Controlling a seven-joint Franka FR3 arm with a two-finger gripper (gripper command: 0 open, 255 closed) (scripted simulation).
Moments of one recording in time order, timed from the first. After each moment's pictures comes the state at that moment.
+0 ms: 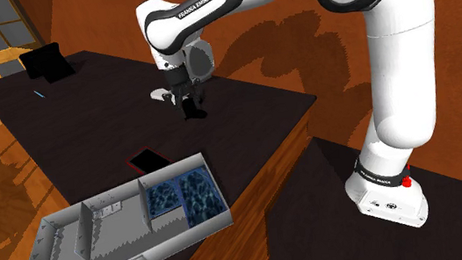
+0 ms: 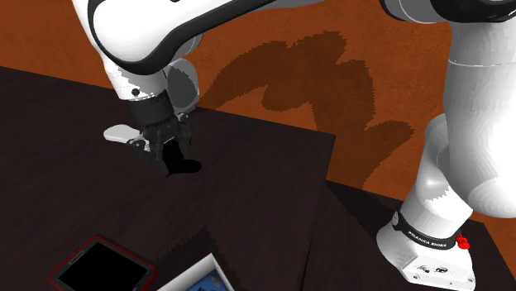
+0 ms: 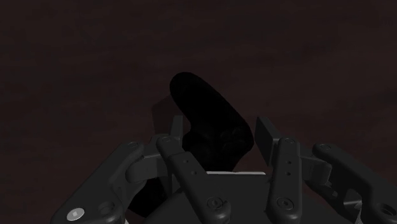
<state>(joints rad) 0.07 0.31 0.21 -1.63 -0.03 1.79 0.47</state>
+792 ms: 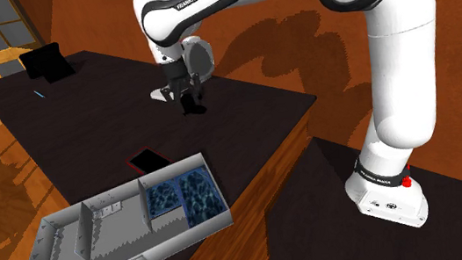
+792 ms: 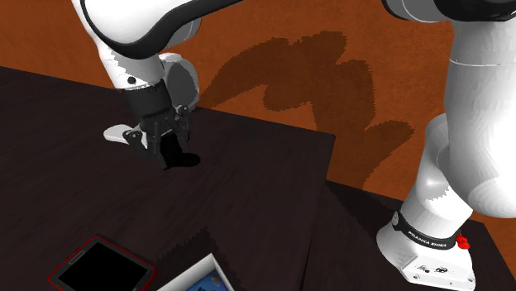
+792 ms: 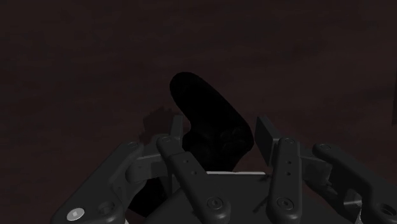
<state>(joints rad) 0.07 0.30 0.21 -1.59 -0.02 1.74 0.47</state>
